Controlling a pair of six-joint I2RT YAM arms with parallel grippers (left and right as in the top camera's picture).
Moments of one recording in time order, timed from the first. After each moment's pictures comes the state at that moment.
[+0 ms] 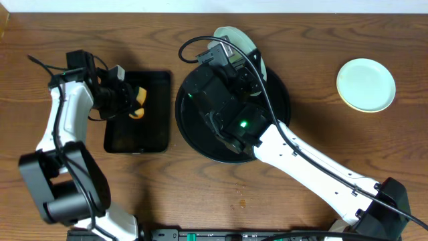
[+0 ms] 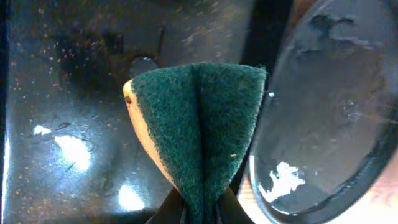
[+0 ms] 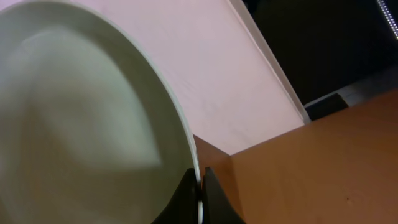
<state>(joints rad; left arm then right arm) 0.26 1.80 1.33 -0.96 0.46 -0.04 0.89 1.70 1.49 -0.38 1.28 -0.31</state>
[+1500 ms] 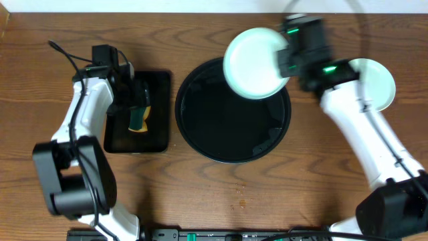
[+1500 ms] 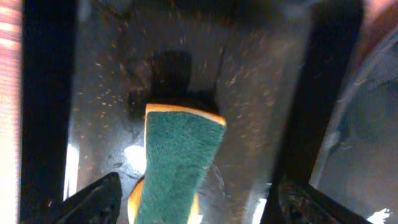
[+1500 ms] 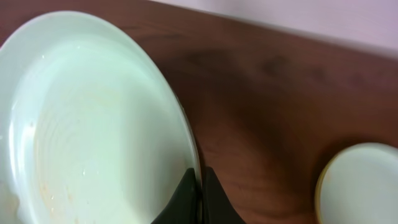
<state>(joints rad) 0.13 1.81 1.32 -0.83 0.15 -0.11 0.24 1.68 1.49 -0.61 0.07 0.06</state>
